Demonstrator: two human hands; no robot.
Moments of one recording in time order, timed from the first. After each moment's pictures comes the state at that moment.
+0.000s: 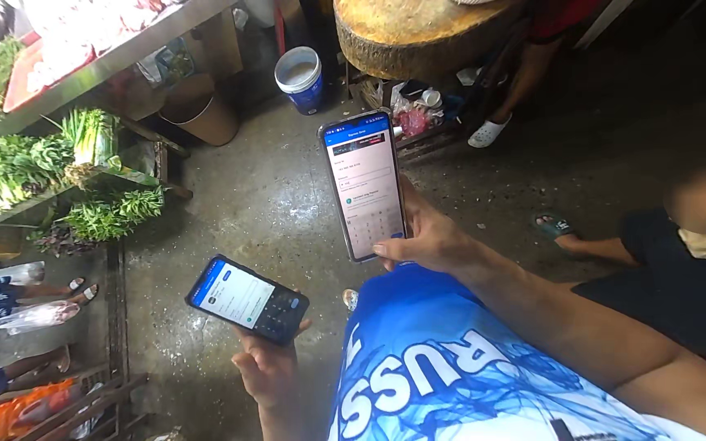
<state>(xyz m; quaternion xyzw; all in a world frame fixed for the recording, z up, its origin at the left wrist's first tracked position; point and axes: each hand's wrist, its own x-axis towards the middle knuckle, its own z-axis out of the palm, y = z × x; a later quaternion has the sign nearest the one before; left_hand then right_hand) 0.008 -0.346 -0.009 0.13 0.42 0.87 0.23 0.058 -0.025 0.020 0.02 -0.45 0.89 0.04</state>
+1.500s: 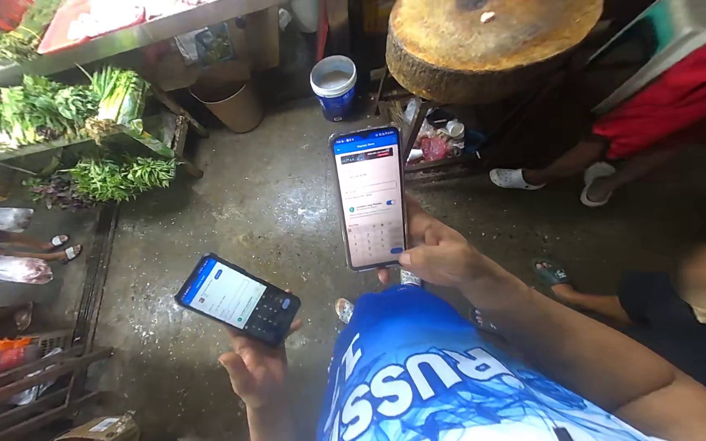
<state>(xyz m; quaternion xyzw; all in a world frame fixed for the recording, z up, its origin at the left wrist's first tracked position) 0.009 -0.416 -0.010 0.08 0.42 0.89 0.12 0.026 -0.086 0.028 0.15 -0.39 0.90 -0.05</state>
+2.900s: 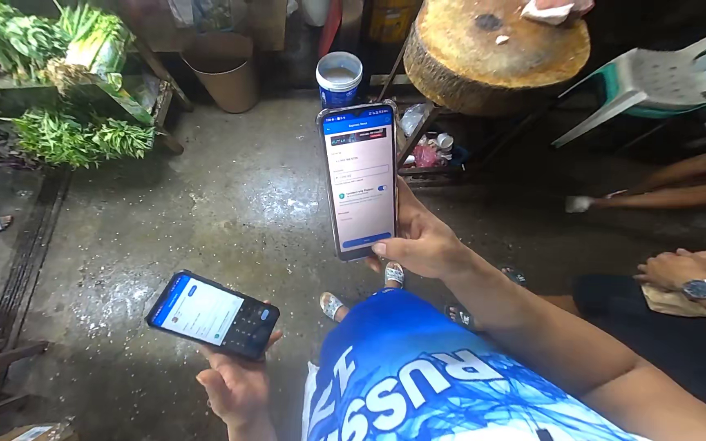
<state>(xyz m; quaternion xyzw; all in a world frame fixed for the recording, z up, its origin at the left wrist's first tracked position) 0.008 -0.537 -0.051 0.03 0.42 0.90 0.07 -0.020 -0.202 0.042 0.11 -0.50 0.86 -0.06</state>
